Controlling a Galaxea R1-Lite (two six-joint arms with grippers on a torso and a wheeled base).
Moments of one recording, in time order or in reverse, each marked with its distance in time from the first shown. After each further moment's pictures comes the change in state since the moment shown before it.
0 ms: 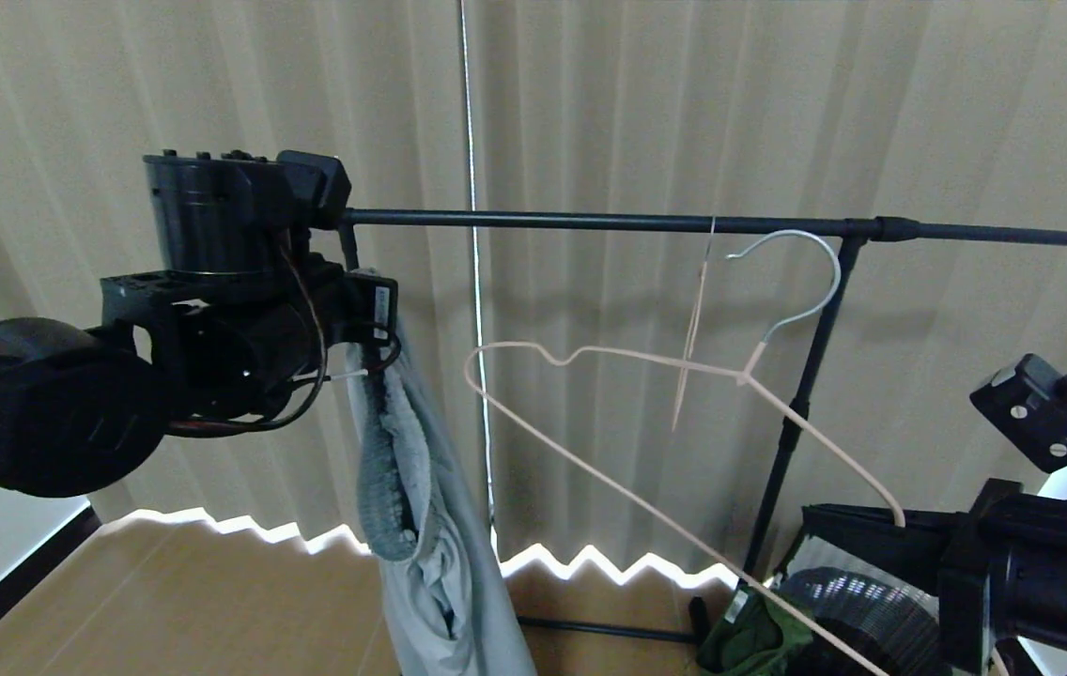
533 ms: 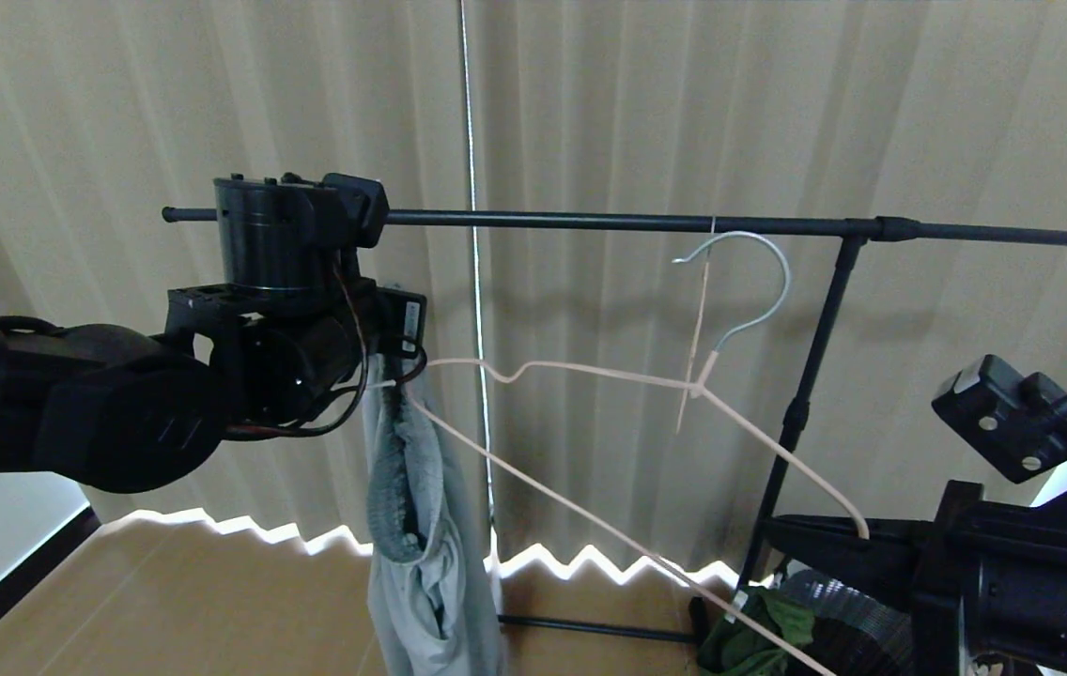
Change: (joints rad) left arm -0.031 0.063 -0.030 0.000 0.030 0.008; right arm 0.100 0.043 -0.042 0.001 -0.001 0.001
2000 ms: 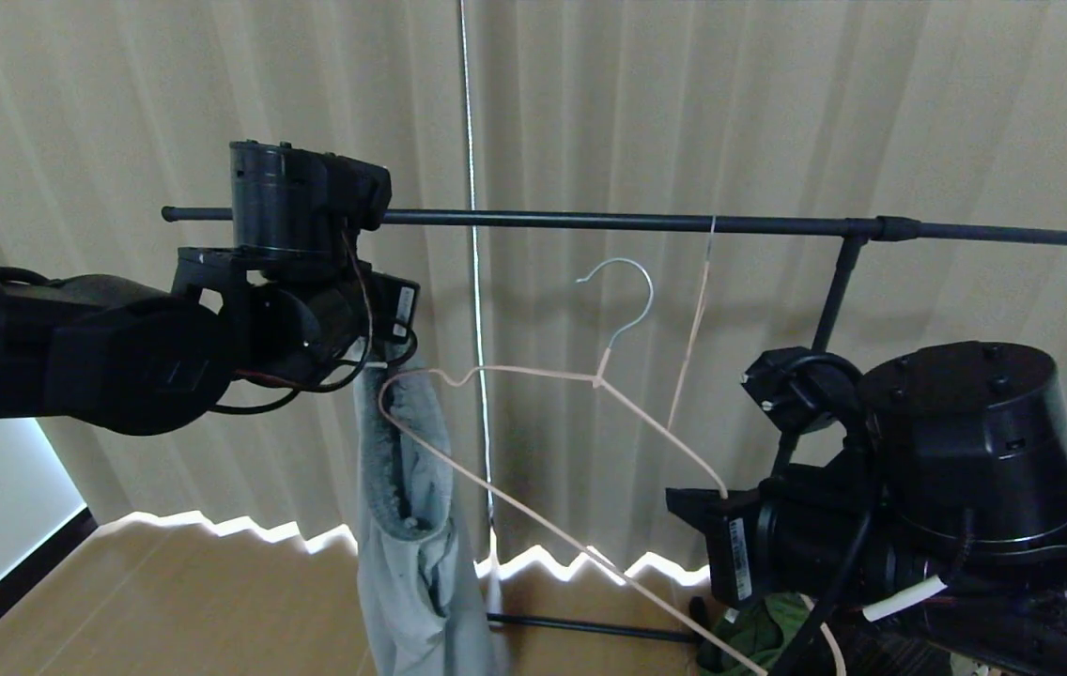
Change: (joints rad) left arm 0.021 0.028 -0.139 0.181 0.059 0.053; right arm 0.121 0.297 -0.190 0.016 -0.307 0.244
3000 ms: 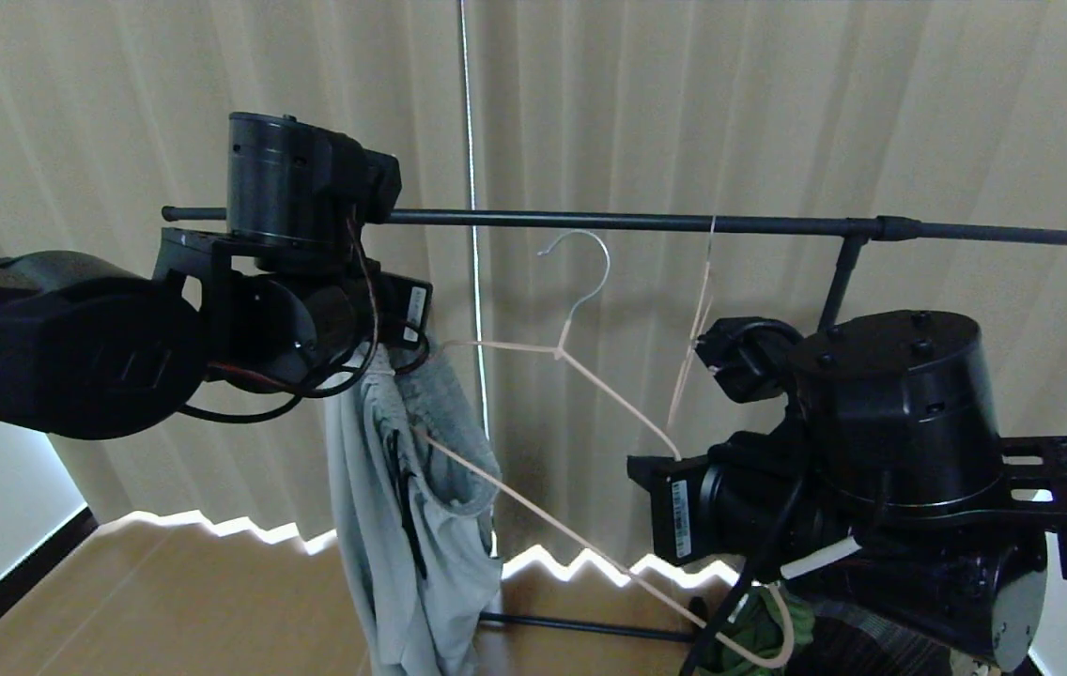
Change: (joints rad) left arm -0.075 -0.055 -0.024 0.127 0.012 -0.070; right arm 0.037 0.085 -0.105 -0.041 -0.054 0.014
